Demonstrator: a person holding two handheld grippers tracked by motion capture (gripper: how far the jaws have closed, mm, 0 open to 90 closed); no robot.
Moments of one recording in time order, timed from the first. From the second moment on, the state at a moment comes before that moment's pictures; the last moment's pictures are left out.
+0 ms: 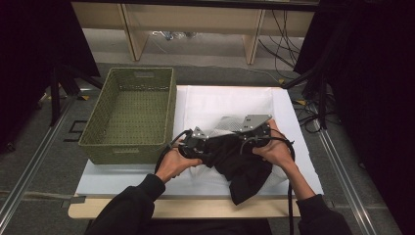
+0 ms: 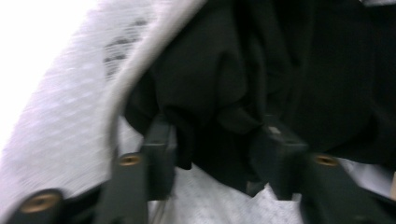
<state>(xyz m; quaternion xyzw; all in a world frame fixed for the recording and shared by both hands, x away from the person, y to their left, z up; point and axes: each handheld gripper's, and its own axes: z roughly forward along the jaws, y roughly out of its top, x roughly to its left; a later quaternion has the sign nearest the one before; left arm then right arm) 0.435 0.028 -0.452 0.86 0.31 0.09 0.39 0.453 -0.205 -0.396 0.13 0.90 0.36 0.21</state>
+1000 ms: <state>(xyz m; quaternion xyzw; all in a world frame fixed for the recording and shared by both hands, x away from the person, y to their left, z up) 0.445 0.018 -0.439 0.86 0.35 0.10 0.37 0.456 -0.214 -0.396 0.15 0.90 0.35 0.21</state>
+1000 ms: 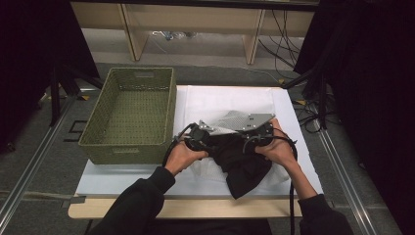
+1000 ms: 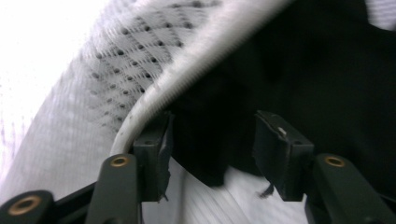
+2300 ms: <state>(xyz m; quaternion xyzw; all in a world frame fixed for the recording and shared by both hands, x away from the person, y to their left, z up) 0.480 -0.005 -0.455 0.82 0.40 0.09 0.39 0.455 -0.217 -0.393 0.14 0.90 0.35 0.22</state>
